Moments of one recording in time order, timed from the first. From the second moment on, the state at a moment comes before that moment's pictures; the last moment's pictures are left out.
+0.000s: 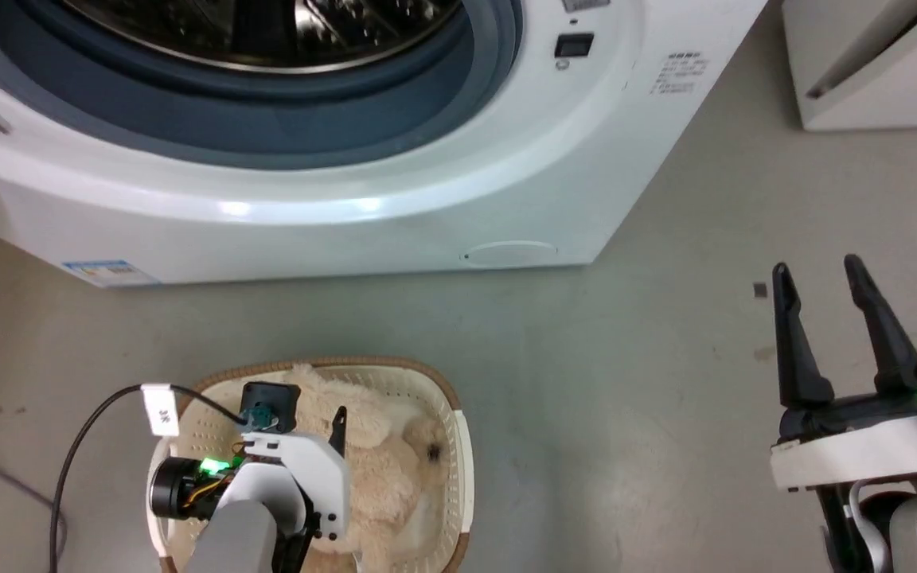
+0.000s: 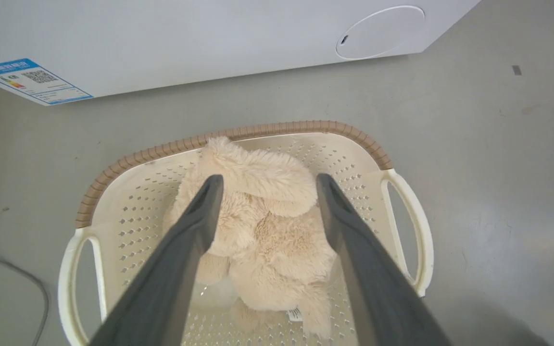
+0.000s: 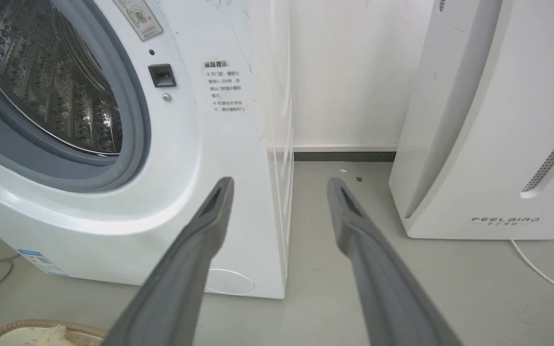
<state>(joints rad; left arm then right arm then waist) -0.36 0.07 -0.10 0.68 -0.08 -0.03 0.04 -0.14 -0.05 -0.06 -0.08 0.13 0.13 -0.13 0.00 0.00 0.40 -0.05</state>
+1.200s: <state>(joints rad) -0.67 0.07 -0.21 1.05 -0.15 -0.05 0.13 -0.29 -0.05 -0.12 -0.19 0.18 0.13 -0.21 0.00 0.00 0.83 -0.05</state>
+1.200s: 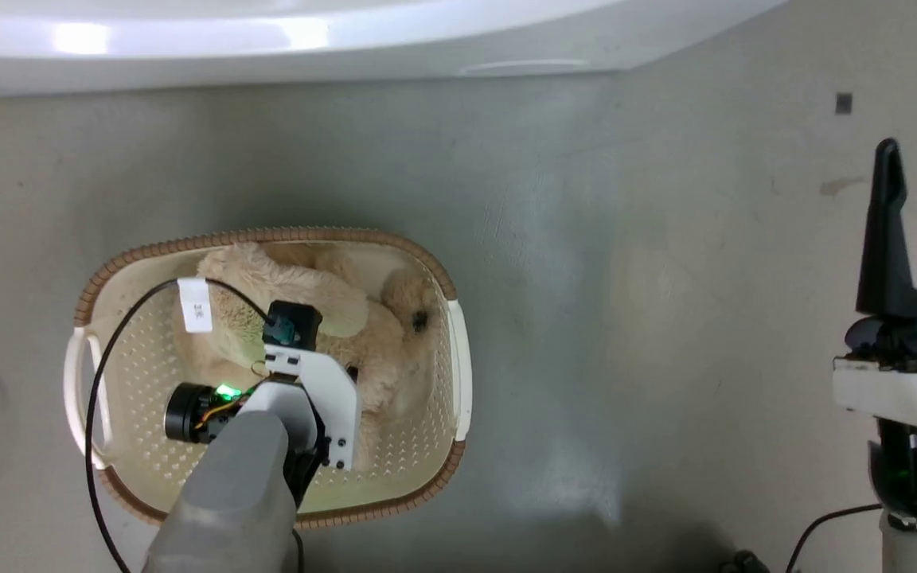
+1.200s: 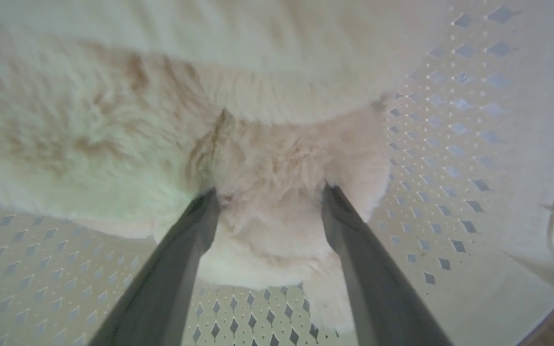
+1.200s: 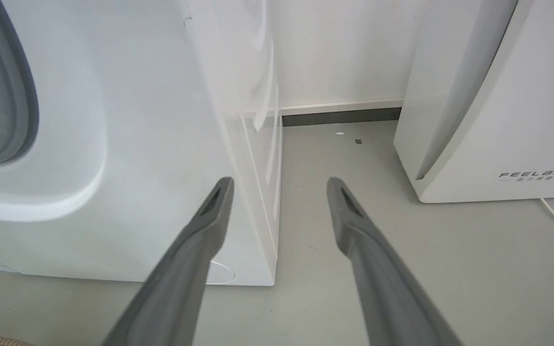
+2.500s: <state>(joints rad) -0.70 0.07 -0.32 1.29 -0.26 -0.12 -0.03 -0.31 -0.05 -0.12 -0.13 0.23 0.13 -0.26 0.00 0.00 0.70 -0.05</state>
